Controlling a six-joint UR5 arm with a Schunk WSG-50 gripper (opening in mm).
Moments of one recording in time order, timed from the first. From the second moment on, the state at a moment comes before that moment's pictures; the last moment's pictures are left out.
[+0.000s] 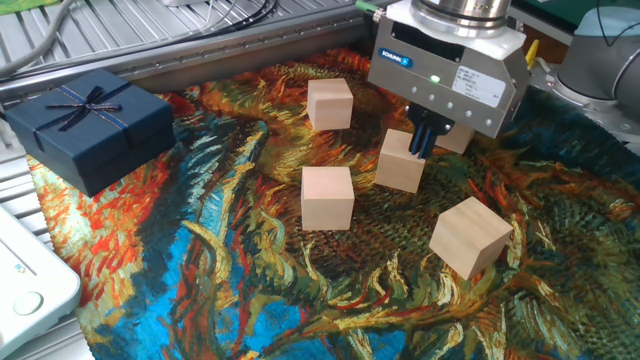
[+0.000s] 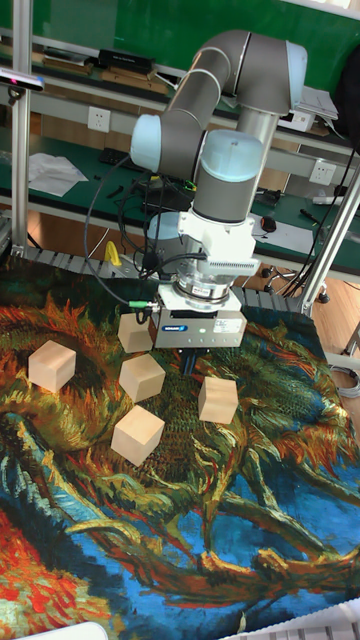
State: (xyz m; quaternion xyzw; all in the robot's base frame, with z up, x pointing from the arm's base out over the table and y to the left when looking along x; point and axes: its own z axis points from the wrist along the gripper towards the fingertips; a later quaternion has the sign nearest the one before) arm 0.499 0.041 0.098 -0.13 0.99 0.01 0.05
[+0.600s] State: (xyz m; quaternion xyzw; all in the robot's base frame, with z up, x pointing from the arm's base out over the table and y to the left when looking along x) arm 0.500 0.038 0.098 -0.09 0.99 0.01 0.05
